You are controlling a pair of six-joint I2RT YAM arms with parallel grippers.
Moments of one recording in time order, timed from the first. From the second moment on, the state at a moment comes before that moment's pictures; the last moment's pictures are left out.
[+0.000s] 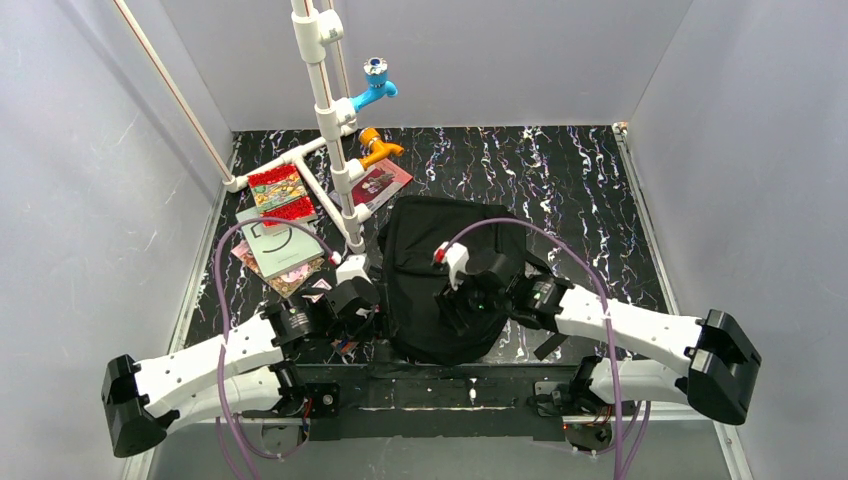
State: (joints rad) left arm -1.04 0.86 0.67 -0.78 -0.27 -0.99; right arm 1.06 1.16 0.74 -0.29 -0.12 0.19
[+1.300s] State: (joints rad) left arm -0.84 1.11 0.69 -0.46 0.08 -1.08; right arm 1.19 1.08 0.42 0.15 -0.01 0.28
